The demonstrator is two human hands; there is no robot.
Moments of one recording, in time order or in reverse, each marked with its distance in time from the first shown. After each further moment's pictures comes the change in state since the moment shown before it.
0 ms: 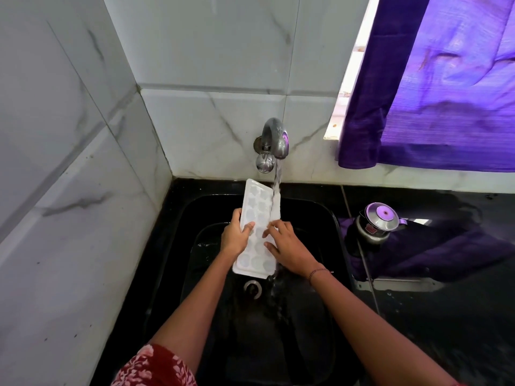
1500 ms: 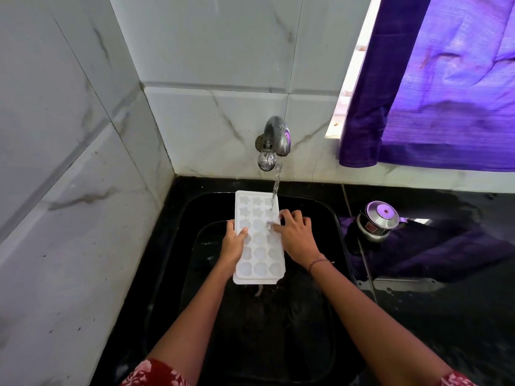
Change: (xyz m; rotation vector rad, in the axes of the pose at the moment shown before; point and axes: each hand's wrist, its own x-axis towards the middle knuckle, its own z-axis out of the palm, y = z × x) left_hand -0.020 -0.018 0.004 -0.434 -0.002 -0.190; right_hand 0.002 -0.003 -0.016 -0.456 0.039 0.096
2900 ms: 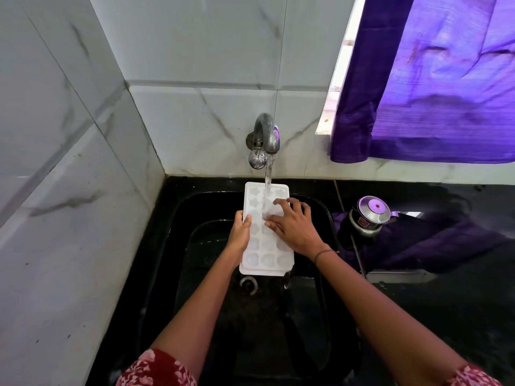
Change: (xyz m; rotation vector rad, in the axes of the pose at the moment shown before) left_hand 0.013 0.015 0.031 -0.112 -0.123 -0.007; right_hand 0.006 0.024 -0.003 0.150 0.160 -0.049
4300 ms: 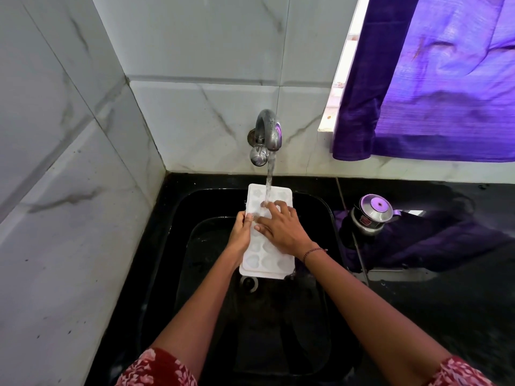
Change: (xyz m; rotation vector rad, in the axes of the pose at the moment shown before) left_hand -0.006 -0.005 -0.001 0.017 -0.014 0.010; right_hand 0.007 -0.023 0.003 -0.002 -0.159 -0.076
